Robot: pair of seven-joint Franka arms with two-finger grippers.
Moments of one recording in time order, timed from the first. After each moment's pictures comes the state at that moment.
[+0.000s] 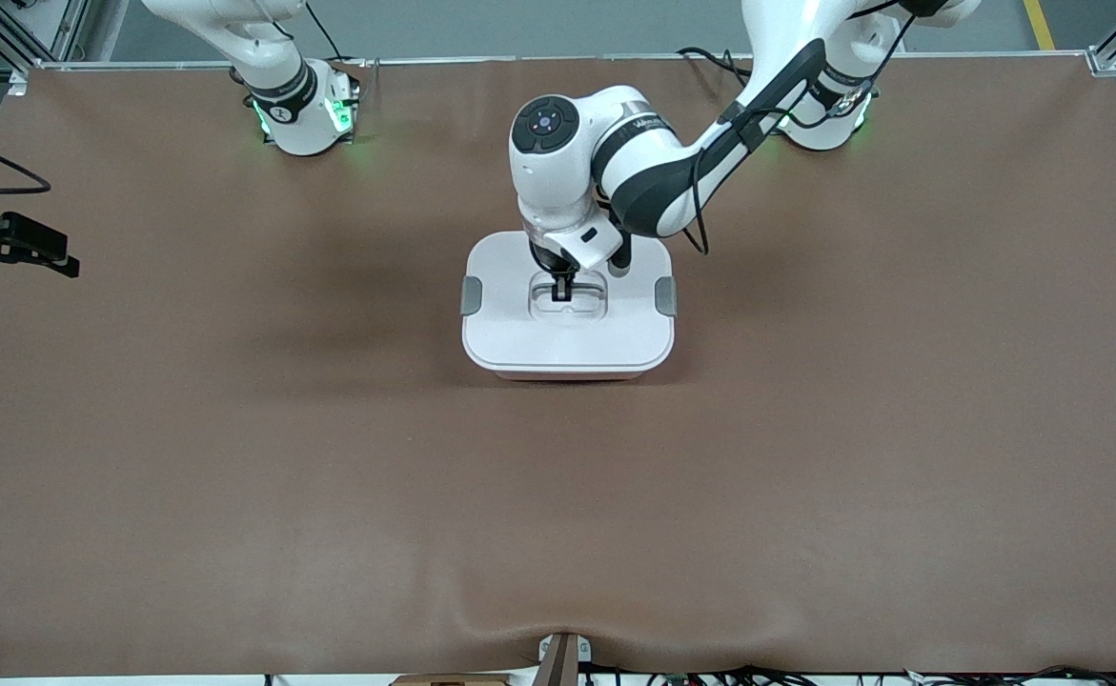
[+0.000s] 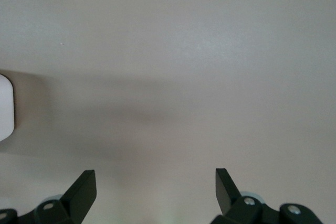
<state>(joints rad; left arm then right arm) -0.44 0.57 -0.56 -1.56 0.38 2.02 -2.63 0.00 0.06 -0.11 -1.53 0.03 1.53 -0.23</state>
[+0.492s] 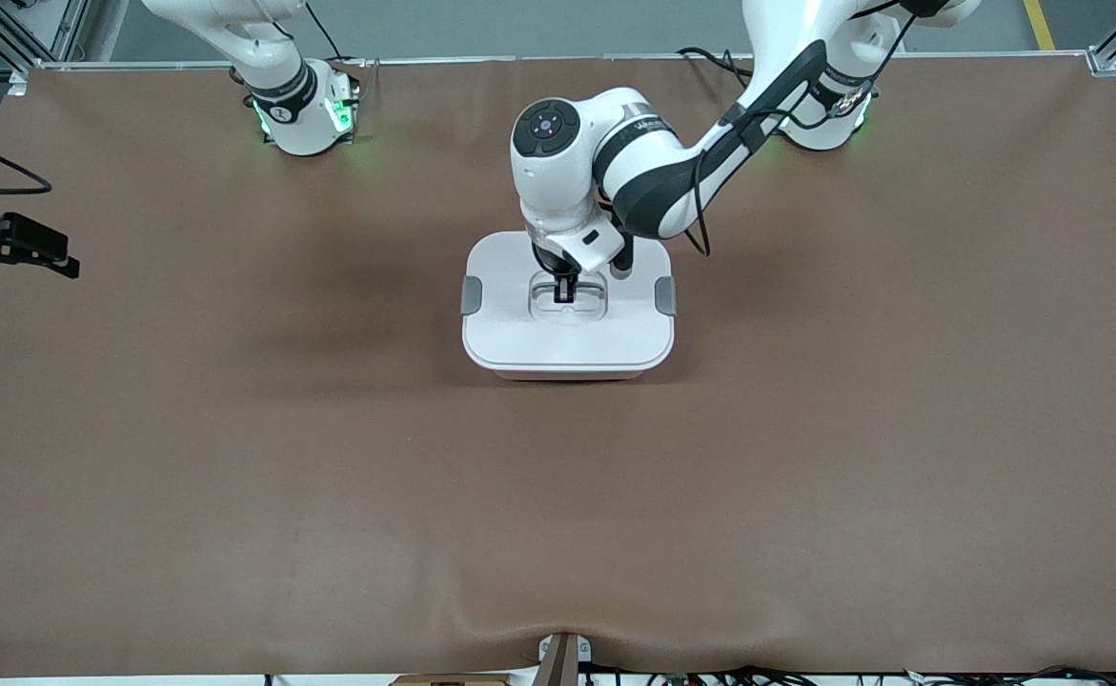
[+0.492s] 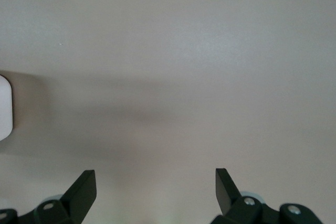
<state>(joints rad) -0.43 0.57 -0.55 -1.56 0.39 2.01 -2.60 0.00 0.06 -0.10 -1.53 0.02 1.53 -0.23</state>
